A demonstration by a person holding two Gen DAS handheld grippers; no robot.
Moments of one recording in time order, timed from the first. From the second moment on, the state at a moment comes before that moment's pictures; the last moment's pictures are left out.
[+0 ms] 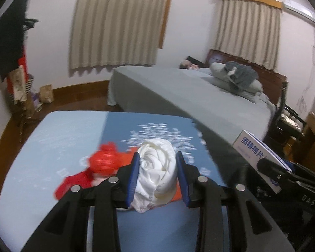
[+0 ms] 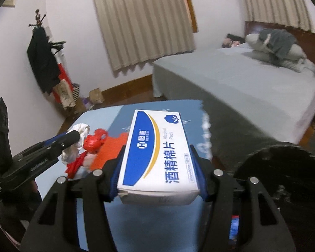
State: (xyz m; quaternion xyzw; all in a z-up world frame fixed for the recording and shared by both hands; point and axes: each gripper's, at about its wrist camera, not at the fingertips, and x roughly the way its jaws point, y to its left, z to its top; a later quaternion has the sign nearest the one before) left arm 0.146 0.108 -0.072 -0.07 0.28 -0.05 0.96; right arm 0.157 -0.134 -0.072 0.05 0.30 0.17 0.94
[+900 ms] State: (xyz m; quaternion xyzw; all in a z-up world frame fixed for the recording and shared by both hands) left arm 0.139 -0.138 -0.065 0.00 0.28 -0.27 0.92; right arm 0.075 -0.364 -0.099 0.10 0.29 -0.03 0.95
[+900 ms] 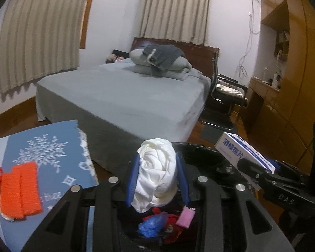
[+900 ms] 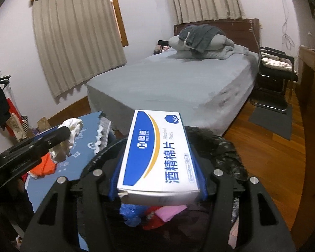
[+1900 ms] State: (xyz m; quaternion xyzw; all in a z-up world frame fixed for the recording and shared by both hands) left arm 0.134 -0.049 -0.044 -0.01 0.25 -0.18 0.95; right arm 0.083 -0.344 -0.096 0.08 0.28 -0.05 0.96
